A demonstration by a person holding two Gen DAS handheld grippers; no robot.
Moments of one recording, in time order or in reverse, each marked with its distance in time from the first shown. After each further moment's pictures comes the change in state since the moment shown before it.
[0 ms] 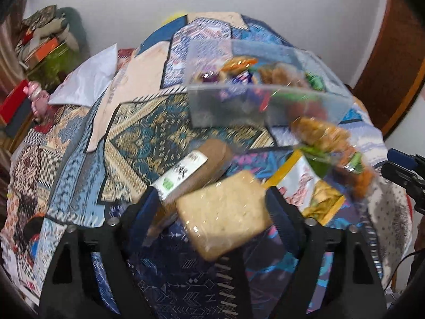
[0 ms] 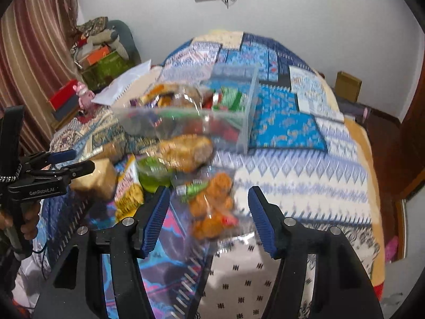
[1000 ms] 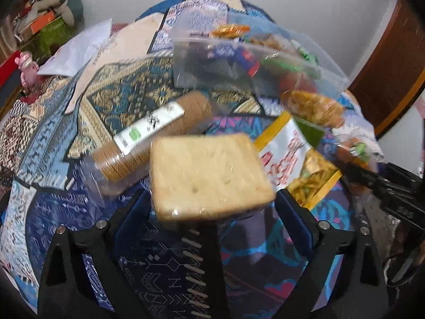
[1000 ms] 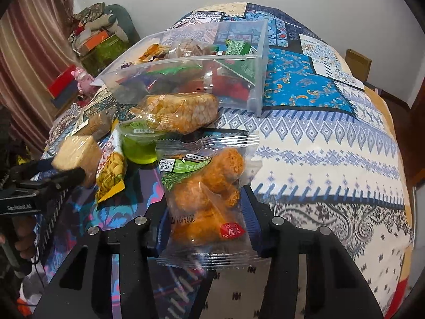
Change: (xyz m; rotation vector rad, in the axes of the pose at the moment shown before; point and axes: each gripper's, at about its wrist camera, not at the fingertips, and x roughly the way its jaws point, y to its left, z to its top) left arm 0.021 -0.009 -0.030 -0.081 0.069 -0.084; right arm 0.037 0.002 -0.026 0.017 0.091 0.040
